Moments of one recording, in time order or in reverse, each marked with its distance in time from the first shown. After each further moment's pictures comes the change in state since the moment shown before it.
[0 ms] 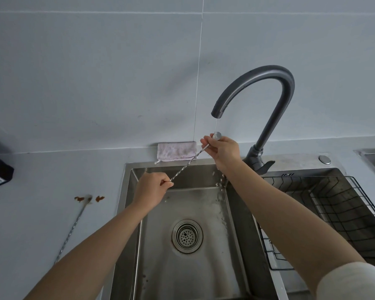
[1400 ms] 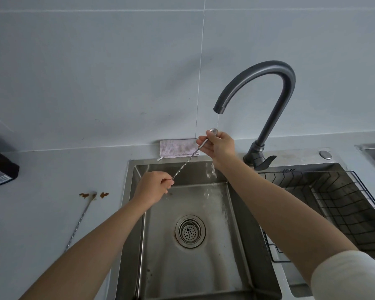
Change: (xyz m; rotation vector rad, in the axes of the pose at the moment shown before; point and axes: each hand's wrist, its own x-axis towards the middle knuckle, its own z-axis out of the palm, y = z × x) left_hand -0.005 -0.012 -0.003 -0.075 -0.132 -0.032; right_hand -0.008 0.009 0.012 -0.136 0.013 -0.044
